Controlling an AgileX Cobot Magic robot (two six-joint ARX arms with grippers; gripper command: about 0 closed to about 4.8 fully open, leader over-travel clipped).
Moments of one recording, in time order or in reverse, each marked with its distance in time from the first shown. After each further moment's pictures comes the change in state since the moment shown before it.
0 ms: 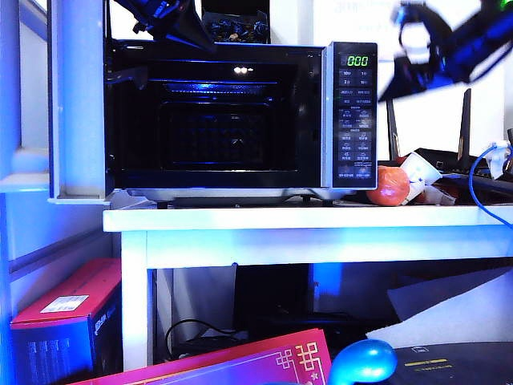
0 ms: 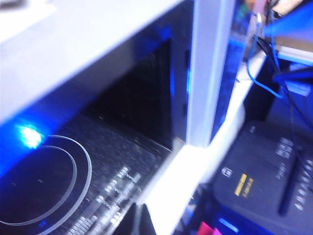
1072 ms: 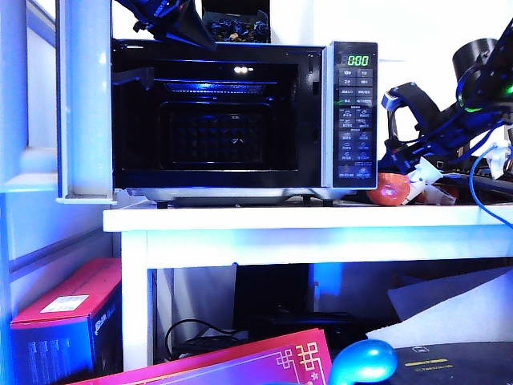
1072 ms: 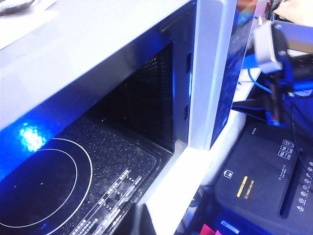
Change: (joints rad) left arm 0.000 0.000 0.000 0.008 0.000 0.000; right arm -0.003 0.306 0.036 0.311 0.079 -0.010
